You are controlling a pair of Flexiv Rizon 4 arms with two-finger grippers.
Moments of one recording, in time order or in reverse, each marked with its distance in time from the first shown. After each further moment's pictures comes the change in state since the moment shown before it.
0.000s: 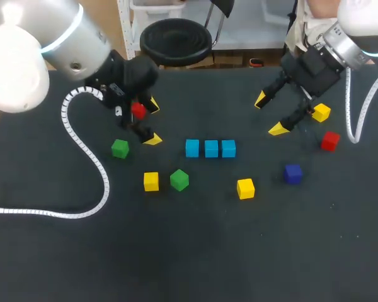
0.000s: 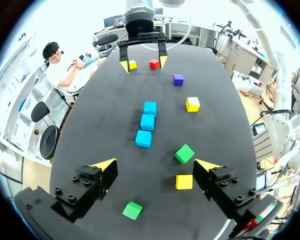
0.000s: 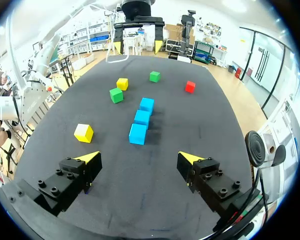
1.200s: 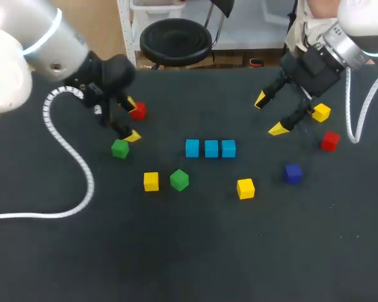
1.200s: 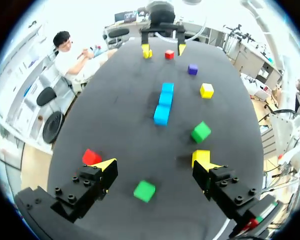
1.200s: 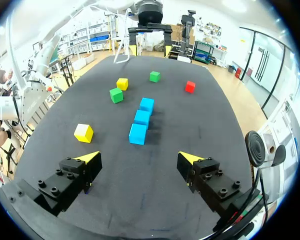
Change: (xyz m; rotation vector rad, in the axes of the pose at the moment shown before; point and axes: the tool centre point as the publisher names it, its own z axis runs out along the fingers) left arm 0.063 0.033 -0.008 -0.034 0.054 -0.115; right arm 0.000 0.000 0.000 0.000 0.000 0.000
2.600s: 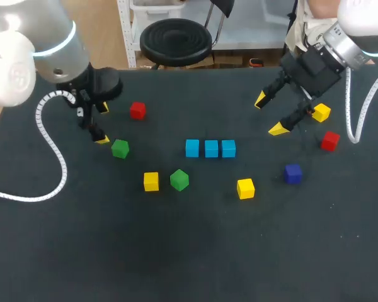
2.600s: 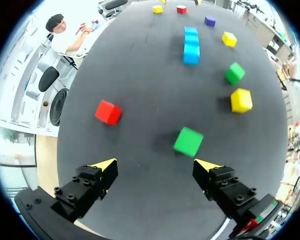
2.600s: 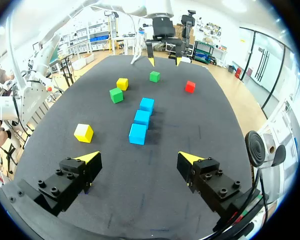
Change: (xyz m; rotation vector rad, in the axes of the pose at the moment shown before) left arm 0.080 0.067 0.024 -0.081 0.273 0.141; right arm 0.000 0.000 0.000 0.000 0.000 0.000
